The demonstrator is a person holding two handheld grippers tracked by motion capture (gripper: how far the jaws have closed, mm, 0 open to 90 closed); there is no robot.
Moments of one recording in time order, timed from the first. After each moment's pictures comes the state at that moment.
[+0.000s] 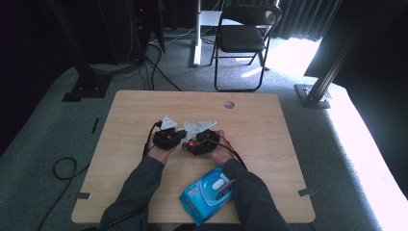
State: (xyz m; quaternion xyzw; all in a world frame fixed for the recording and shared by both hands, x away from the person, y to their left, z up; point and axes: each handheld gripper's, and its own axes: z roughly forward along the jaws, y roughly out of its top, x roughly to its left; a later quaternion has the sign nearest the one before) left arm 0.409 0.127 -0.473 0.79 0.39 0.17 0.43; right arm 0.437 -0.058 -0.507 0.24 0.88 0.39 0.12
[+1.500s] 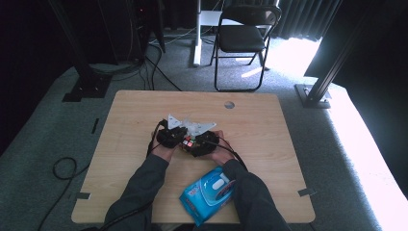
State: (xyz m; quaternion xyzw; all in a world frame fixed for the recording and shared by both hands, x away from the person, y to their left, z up) left arm 0.415 0.114 -0.473 0.79 0.40 0.23 0.41; right arm 0.431 -0.057 -0.506 0.21 0.89 0.40 0.13
